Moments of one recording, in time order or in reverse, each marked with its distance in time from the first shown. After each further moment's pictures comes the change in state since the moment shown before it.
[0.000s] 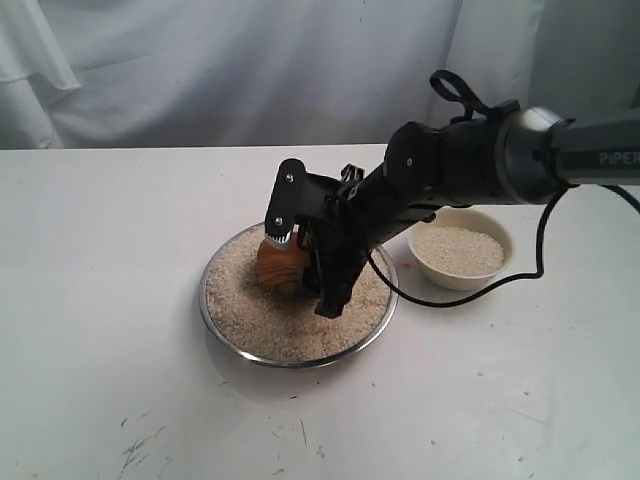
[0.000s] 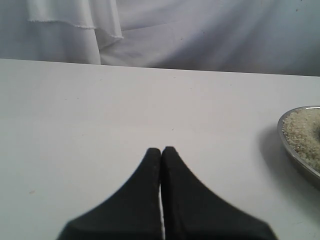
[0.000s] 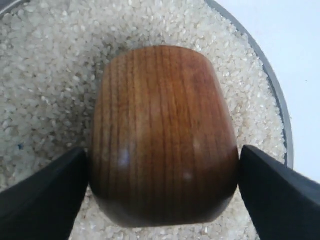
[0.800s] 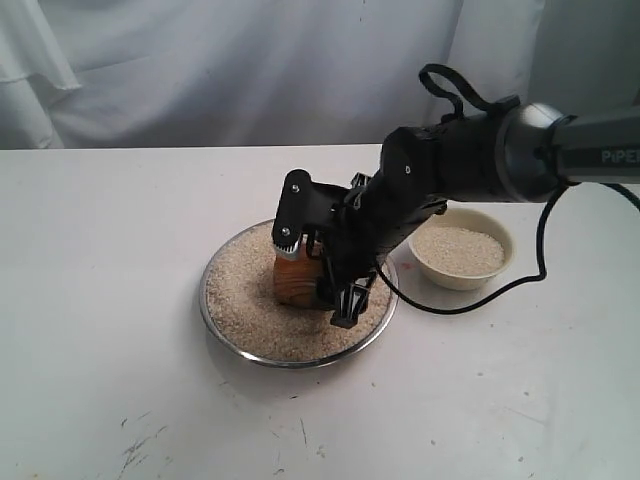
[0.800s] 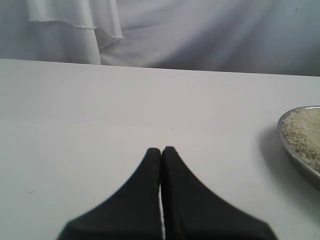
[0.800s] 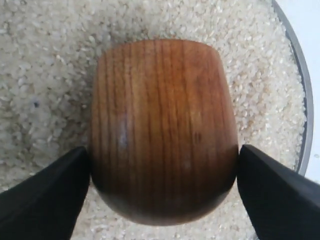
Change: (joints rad) left arm 0.000 0.000 0.000 0.000 0.000 0.000; right arm 0.004 -0.003 -0.002 -0.236 0.101 0.215
